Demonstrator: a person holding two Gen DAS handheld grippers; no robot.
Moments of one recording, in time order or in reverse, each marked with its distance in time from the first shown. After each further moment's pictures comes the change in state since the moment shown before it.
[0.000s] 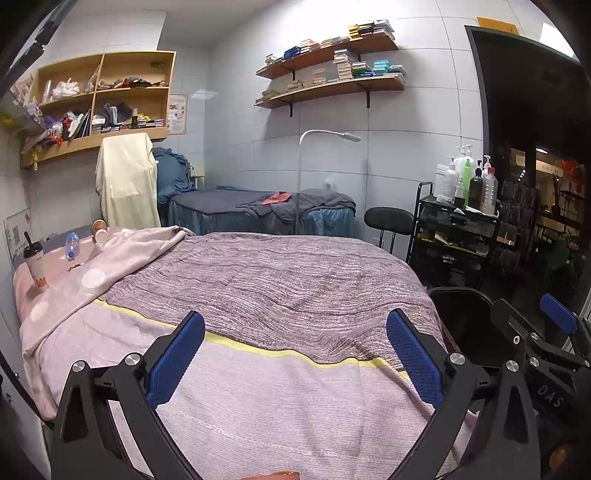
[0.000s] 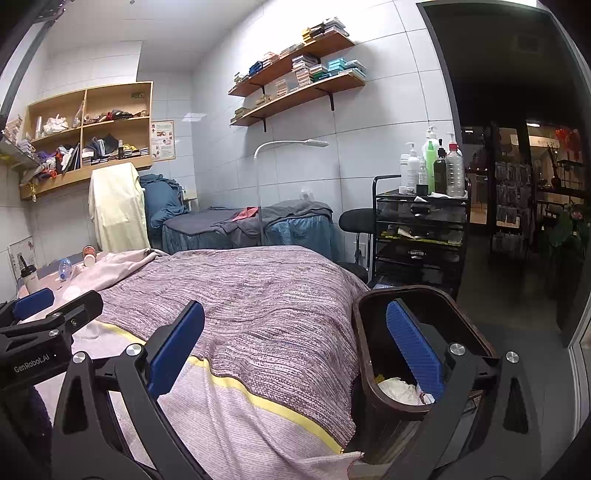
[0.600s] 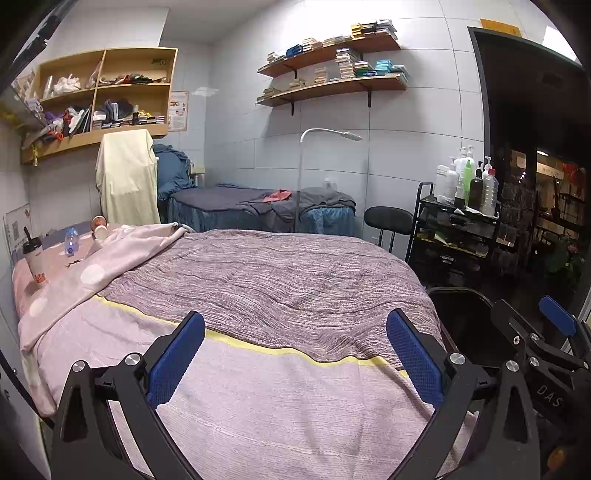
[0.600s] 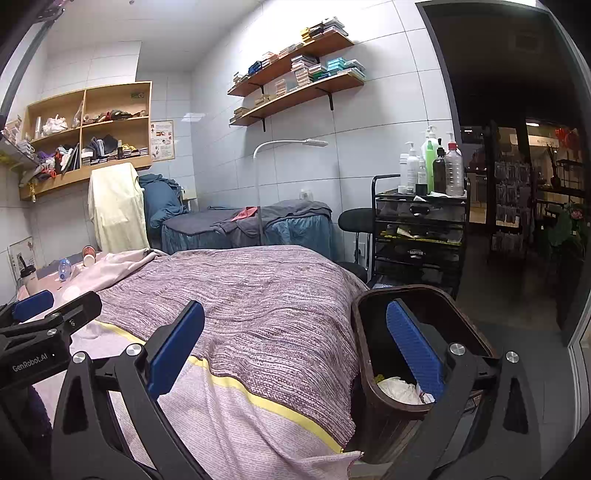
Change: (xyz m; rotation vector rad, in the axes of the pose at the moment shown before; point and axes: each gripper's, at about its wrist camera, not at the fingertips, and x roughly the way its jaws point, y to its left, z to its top) left arm 0.000 0.000 -0.002 -0.009 0.007 -0.004; right arm 0.000 0.000 -0.001 0.003 0.002 -0.002
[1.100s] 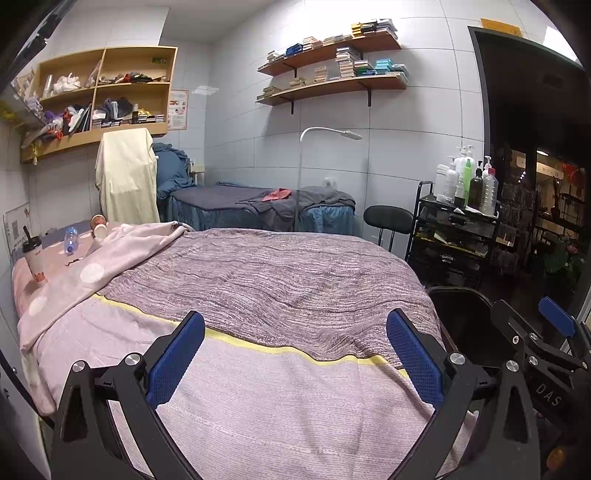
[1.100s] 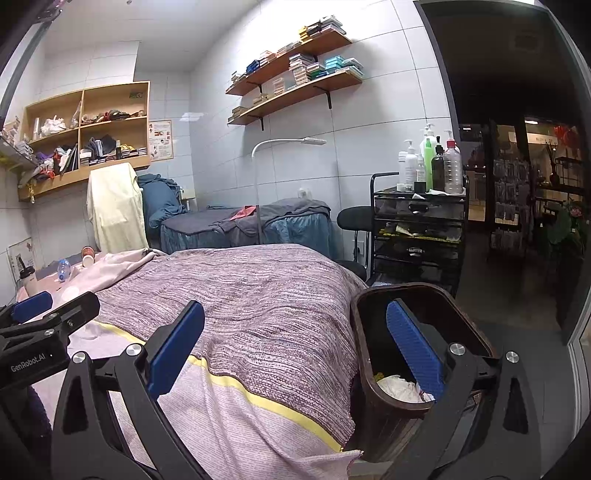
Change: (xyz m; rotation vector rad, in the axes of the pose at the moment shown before) left arm 0.000 0.000 0.001 -0.002 0.005 -0.003; right arm 0.001 0.000 -0.002 0.005 0.004 -0.003
